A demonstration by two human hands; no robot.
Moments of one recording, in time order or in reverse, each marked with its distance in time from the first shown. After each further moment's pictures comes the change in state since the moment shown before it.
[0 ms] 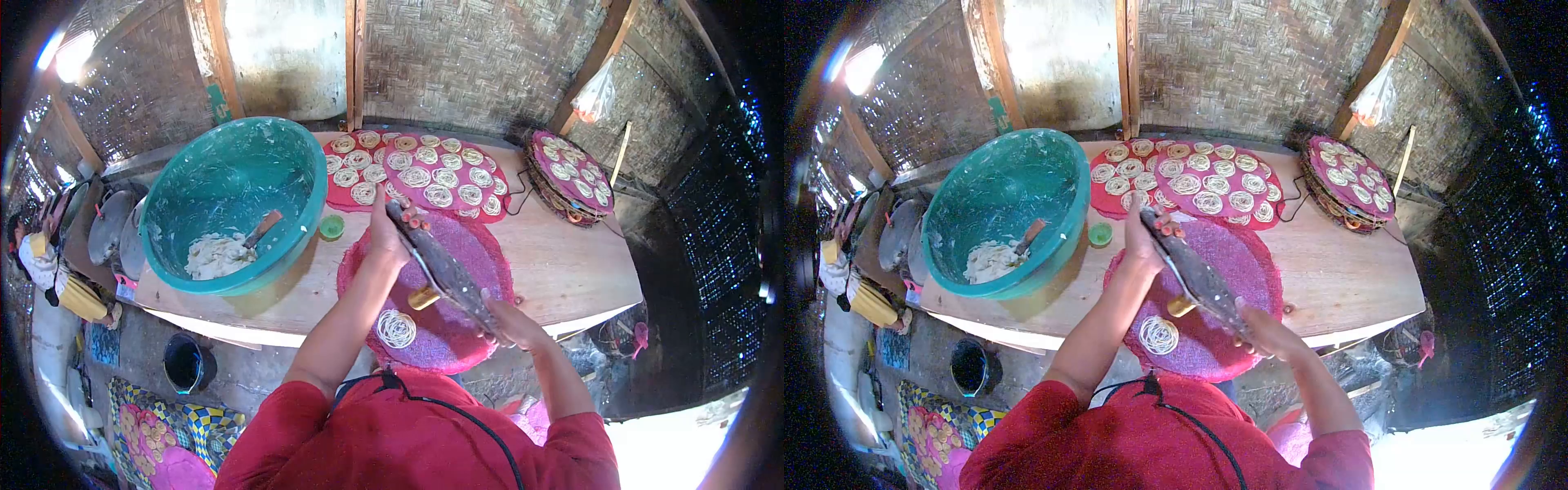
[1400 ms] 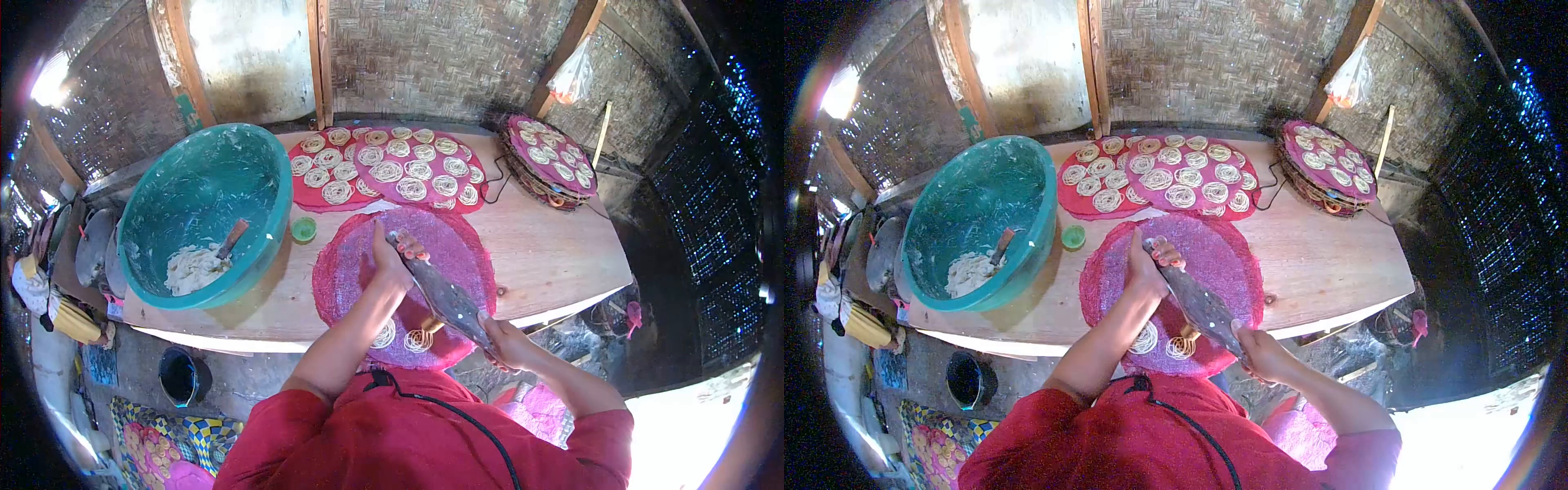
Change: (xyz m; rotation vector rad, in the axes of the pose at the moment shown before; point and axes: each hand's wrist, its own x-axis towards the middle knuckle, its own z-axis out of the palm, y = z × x) left_hand -0.004 -0.069 -0.026 -0.144 0.216 -0.185; right_hand -0.048 0.021 -0.002 -0.099 0.098 0.194
